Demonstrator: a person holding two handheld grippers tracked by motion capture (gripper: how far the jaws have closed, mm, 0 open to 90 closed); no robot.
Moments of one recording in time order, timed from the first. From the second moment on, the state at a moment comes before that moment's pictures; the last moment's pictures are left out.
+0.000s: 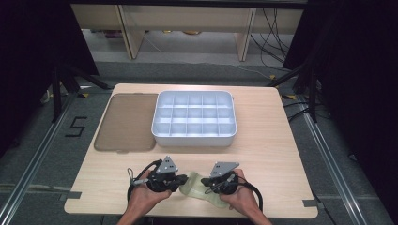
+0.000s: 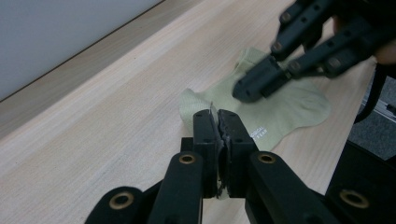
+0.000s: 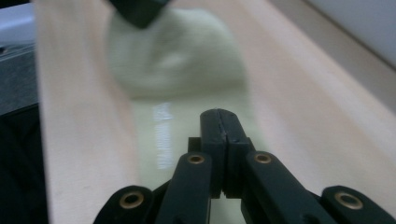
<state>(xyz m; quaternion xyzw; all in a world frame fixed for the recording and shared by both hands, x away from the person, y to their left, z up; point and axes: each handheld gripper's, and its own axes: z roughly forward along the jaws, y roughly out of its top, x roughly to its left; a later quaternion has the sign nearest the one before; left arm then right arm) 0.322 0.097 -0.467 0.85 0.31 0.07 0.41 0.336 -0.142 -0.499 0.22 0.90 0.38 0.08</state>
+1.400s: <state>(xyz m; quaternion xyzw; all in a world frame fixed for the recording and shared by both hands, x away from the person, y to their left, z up) 0.323 0.066 -0.443 0.84 0.30 0.06 0.45 0.325 -0.203 -0.500 0.26 0.89 0.36 0.09</state>
